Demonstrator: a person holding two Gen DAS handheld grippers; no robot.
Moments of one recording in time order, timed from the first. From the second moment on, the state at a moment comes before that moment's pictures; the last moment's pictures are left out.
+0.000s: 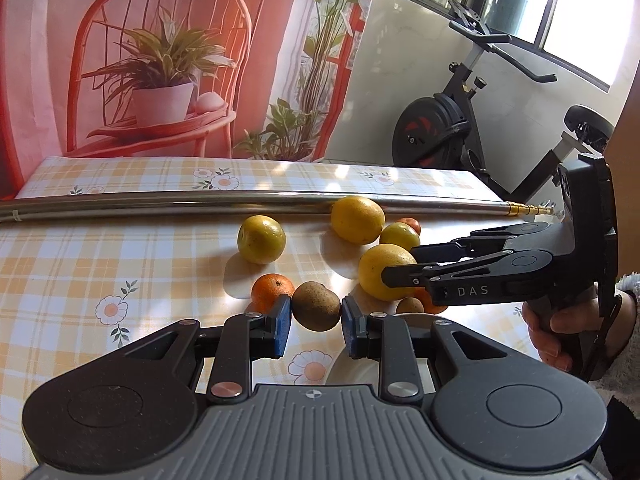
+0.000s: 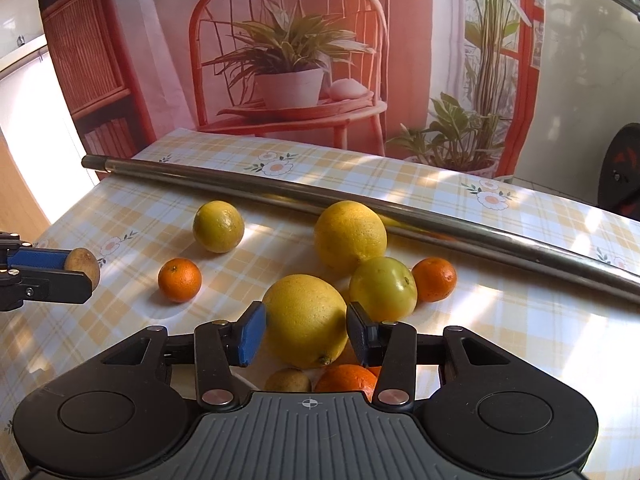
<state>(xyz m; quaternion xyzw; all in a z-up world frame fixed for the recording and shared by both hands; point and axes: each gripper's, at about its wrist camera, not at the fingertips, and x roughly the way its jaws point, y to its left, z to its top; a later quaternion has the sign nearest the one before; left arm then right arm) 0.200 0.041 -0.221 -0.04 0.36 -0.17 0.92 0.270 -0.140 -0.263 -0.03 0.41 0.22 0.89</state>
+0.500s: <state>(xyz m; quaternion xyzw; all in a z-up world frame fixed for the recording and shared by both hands) 0.196 0.038 -0.228 -0.06 0.37 -0.18 0.91 0.287 -0.120 -0.284 -0.03 0.44 0.21 0.87</state>
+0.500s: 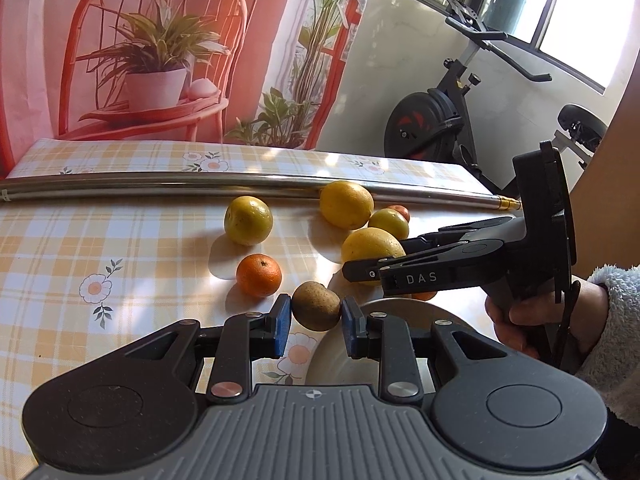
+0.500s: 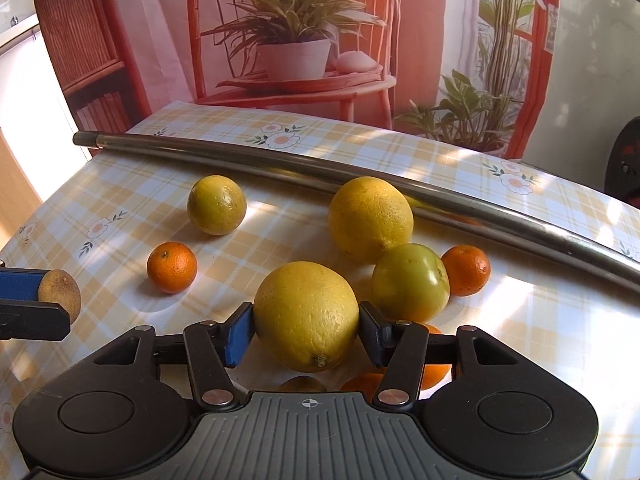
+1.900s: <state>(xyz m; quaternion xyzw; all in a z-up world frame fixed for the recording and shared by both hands) 0.174 0.008 -0.257 0.01 0.41 -0.20 0.89 0.164 -0.160 -0.262 0.05 0.43 0.17 0.88</state>
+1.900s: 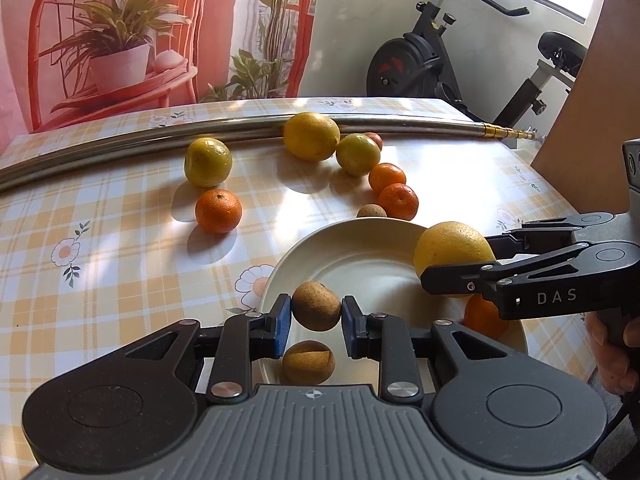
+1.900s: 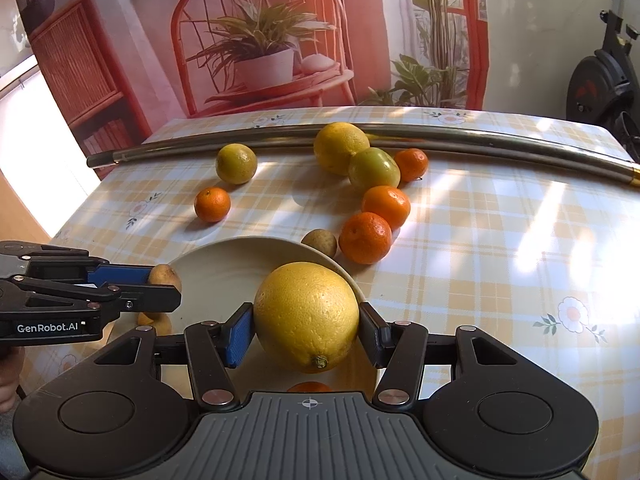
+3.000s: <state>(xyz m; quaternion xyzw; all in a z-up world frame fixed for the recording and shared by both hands) 0.173 0.006 -0.265 0.02 0.42 -0.19 0.89 0.165 -0.165 -0.247 0.02 0.42 0.15 0.90</state>
